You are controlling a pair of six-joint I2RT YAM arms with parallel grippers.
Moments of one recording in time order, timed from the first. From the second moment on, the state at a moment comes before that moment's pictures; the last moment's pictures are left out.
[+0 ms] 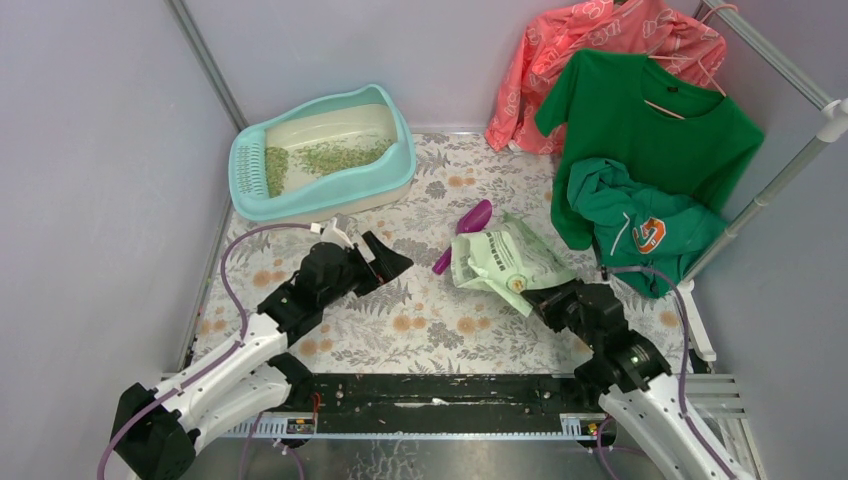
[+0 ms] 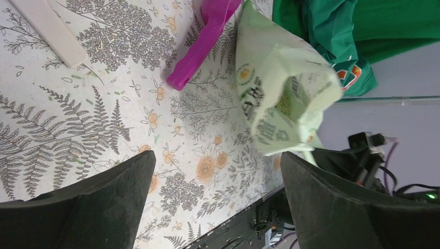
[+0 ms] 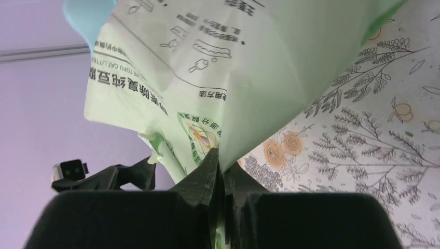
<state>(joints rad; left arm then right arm) -0.63 0.83 0.50 -0.11 0.05 -1.02 0.50 0.34 0.31 -0.54 0.05 1.41</state>
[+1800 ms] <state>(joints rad) -0.63 0.48 0.37 -0.12 -0.11 -0.87 0.07 0.97 0.72 0.17 -0.86 1.59</state>
